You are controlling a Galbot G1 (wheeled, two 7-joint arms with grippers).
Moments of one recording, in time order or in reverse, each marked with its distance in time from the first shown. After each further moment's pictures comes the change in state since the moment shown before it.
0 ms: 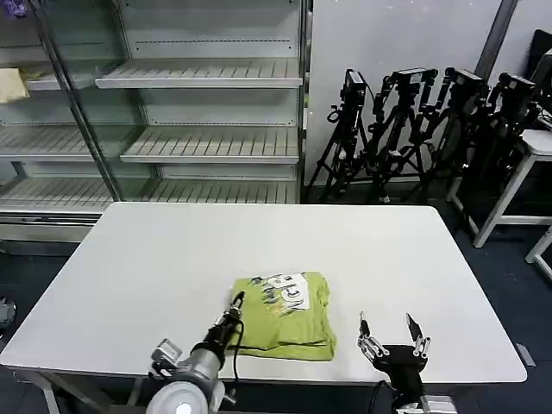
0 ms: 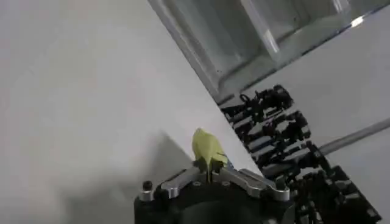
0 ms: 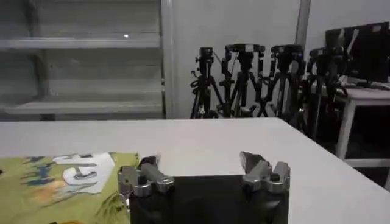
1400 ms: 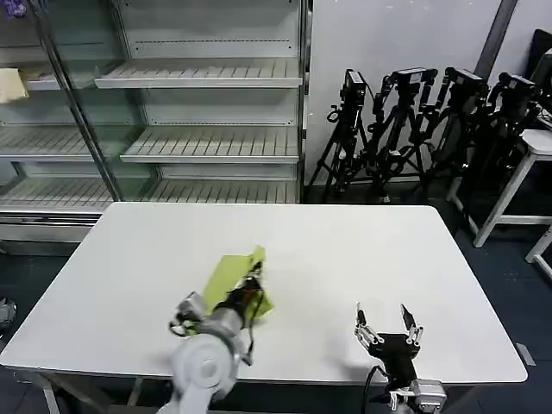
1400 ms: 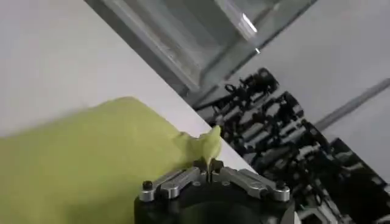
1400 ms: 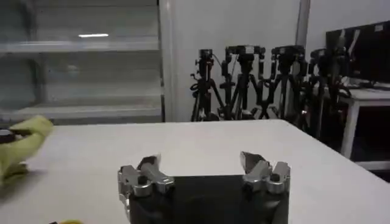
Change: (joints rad) left arm -0.289 0.051 0.212 0.097 0.033 0.023 -0.209; right arm 0.095 0.006 -0.006 -0.088 0.020 0.025 -0.005
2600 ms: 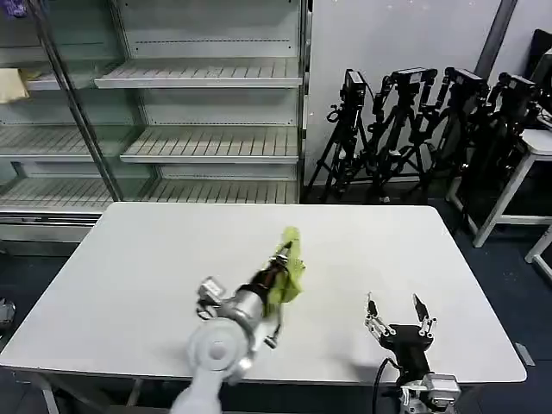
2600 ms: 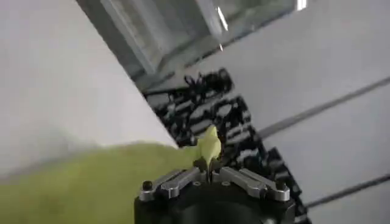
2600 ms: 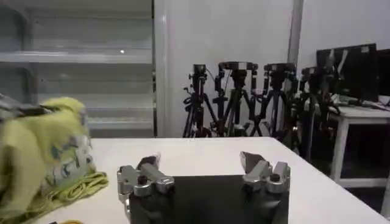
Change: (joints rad) left arm -0.035 -0.045 -0.041 -0.037 -0.210 -0.011 0.035; right arm 0.008 -0.026 0.043 0.026 0.002 -0.002 -0.001
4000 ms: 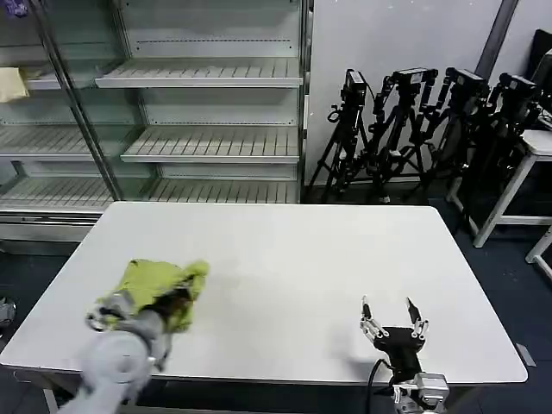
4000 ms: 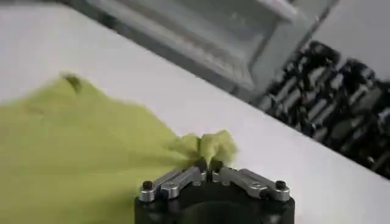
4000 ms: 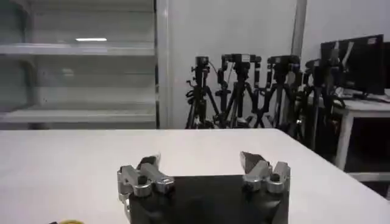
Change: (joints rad) left arm 0.077 0.437 -0.144 0.022 0.097 0.154 -0.007; right arm 0.018 0.016 -0.016 -0.052 -0.008 0.015 -0.006
